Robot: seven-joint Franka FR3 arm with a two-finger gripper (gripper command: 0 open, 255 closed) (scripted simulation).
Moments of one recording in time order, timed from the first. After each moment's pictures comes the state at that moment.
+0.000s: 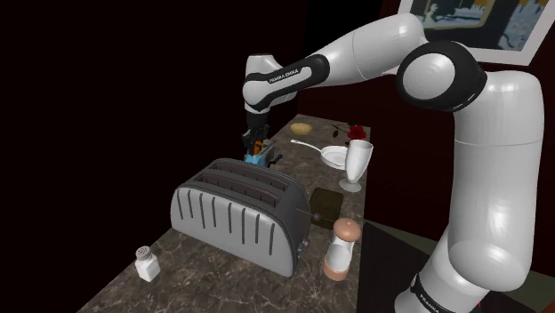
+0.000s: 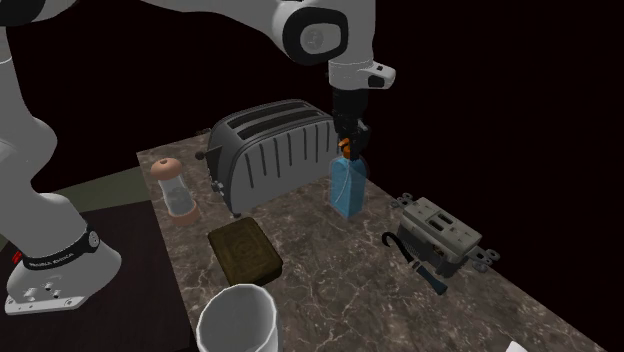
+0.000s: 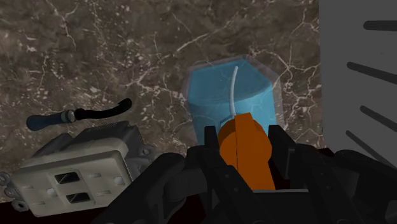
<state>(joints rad) -0.07 0.35 0.05 -1.67 -0.06 2.09 -0.10</state>
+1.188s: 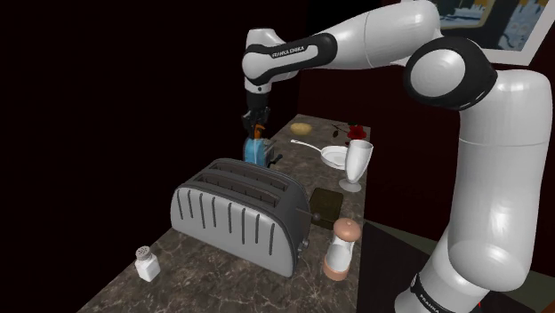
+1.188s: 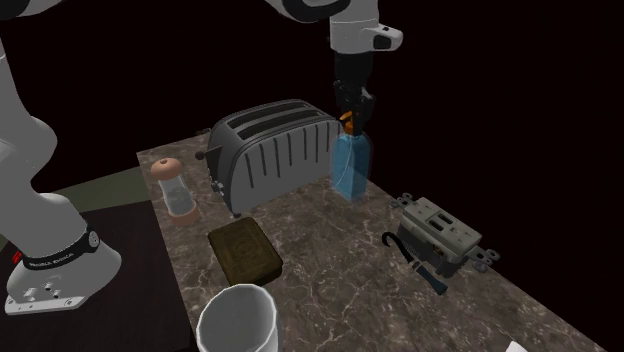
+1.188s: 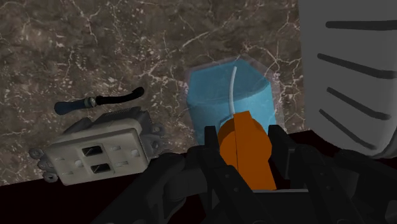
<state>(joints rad) -0.07 0.31 0.05 -1.54 -0.05 1.93 -0.11</state>
